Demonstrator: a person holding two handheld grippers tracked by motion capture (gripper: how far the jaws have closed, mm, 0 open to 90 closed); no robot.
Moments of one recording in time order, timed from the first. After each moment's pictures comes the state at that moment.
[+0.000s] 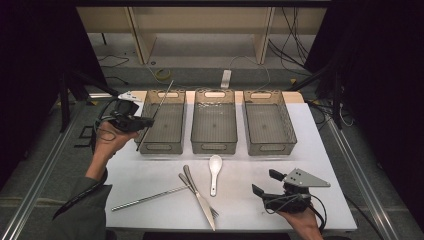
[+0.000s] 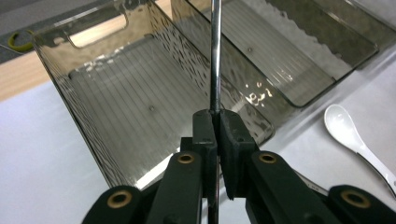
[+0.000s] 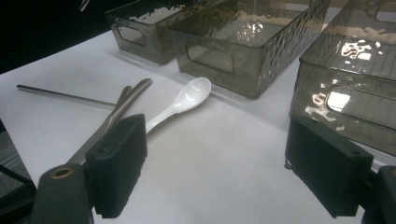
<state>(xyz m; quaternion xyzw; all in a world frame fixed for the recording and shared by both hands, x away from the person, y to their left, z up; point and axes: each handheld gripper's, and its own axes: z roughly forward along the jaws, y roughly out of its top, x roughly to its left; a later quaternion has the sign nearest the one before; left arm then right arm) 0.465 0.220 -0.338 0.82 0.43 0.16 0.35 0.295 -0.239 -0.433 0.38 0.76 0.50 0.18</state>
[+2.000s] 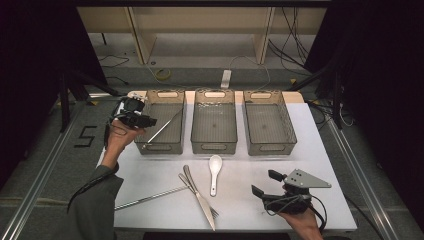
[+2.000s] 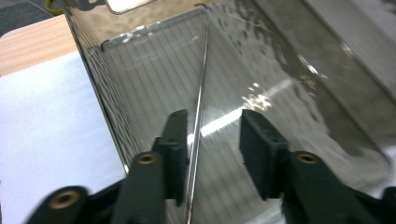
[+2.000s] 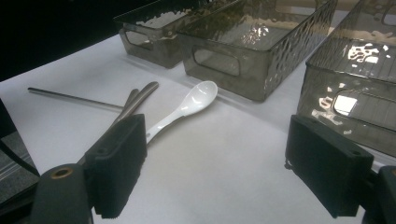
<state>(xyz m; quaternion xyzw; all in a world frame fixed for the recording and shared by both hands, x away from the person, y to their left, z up) 0.499 0.224 -0.382 0.79 0.50 0.17 0.32 0.293 -0.239 -0.432 0.38 0.76 0.51 0.17</state>
